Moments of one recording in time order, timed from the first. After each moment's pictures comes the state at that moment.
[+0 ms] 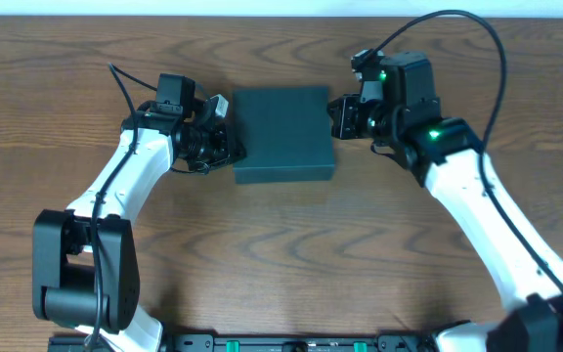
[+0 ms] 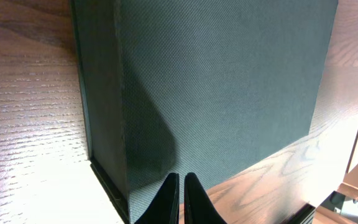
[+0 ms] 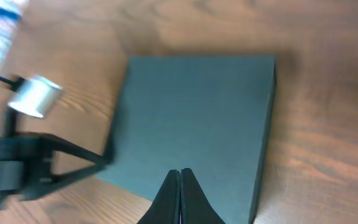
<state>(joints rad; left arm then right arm) -0.15 1.76 1.19 -0.66 0.62 -0.34 0.35 1.59 1.27 -0.49 -0.31 0.37</state>
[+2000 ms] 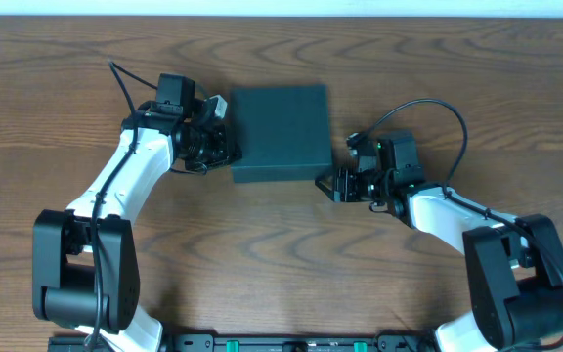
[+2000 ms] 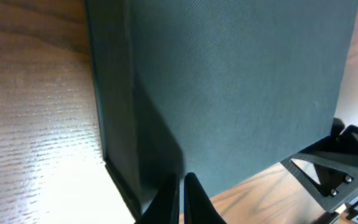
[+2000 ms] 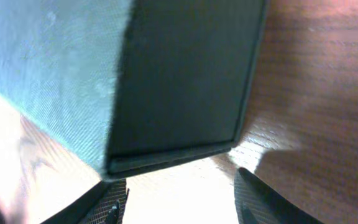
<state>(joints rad) -0.15 1.76 1.19 -0.68 0.56 -0.29 0.26 1.72 0.71 0.06 -0.59 0.31</state>
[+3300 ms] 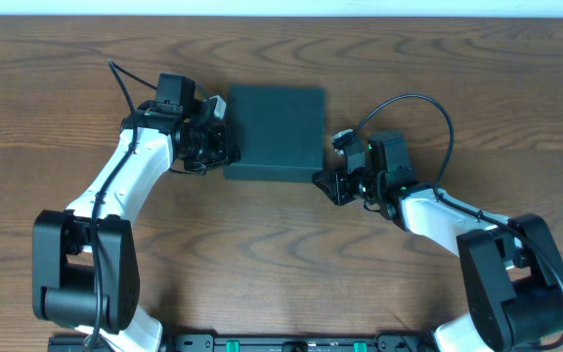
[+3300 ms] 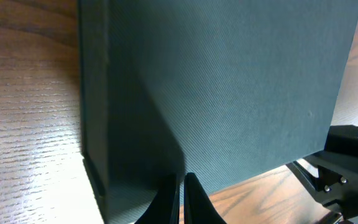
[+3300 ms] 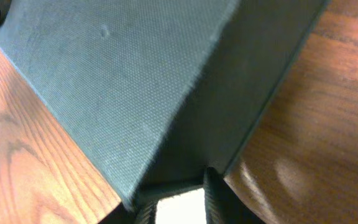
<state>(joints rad) -0.15 1.76 1.20 -0.69 0.55 -0.29 0.31 1.72 0.71 0.14 -0.57 0.20</state>
